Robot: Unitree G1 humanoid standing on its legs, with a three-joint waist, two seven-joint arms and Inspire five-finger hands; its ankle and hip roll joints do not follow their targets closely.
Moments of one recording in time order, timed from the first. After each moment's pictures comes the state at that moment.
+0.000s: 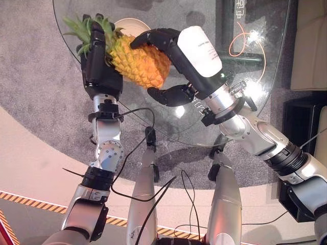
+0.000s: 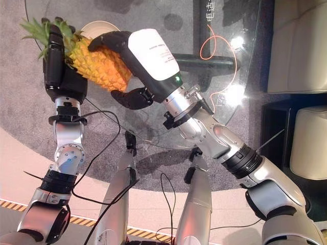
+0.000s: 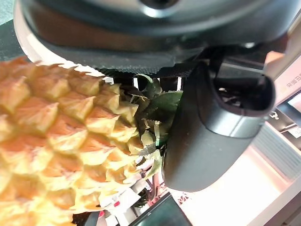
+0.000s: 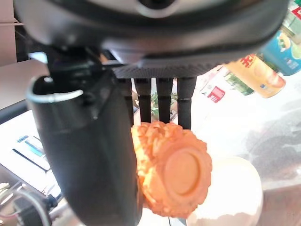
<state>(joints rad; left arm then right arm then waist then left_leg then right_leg) -0.63 0.34 -0.14 0.11 -1.35 -0.46 0.06 -0.94 -0.71 0.70 -0.03 -0.30 -0.19 -0.36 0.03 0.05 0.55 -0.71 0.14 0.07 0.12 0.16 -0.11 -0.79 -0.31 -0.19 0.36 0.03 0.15</state>
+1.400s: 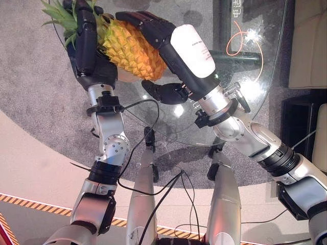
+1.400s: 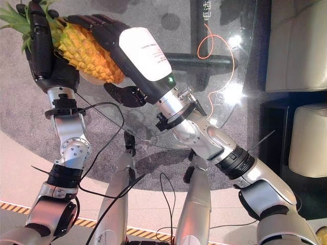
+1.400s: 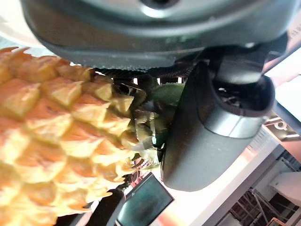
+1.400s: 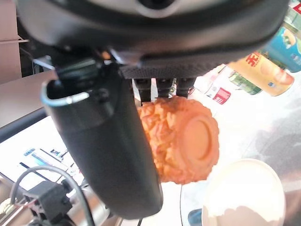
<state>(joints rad) -0.70 0.28 -0.11 0.11 -1.16 -0.57 0.10 -0.94 -0.64 0.68 -0.04 -0.30 -0.19 -0.37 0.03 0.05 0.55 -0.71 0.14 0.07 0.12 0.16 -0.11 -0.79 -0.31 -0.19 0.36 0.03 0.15</state>
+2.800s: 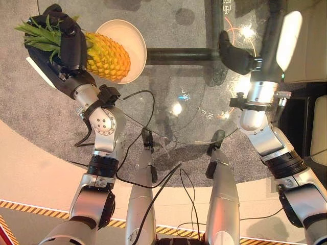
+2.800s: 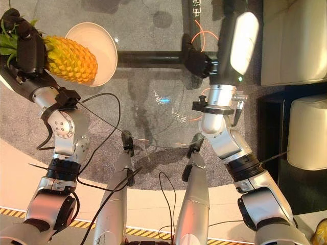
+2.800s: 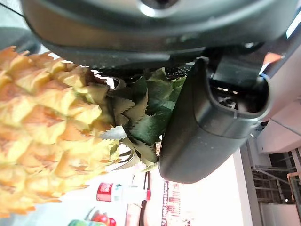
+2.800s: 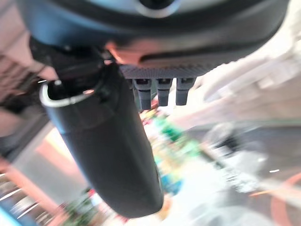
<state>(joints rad) -0.75 0.29 -0.05 0.30 -0.36 -0.64 0.82 -0.77 -0.60 0.33 0.21 -0.18 -0.13 -0.86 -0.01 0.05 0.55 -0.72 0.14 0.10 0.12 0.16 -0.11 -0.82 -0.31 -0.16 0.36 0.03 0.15</state>
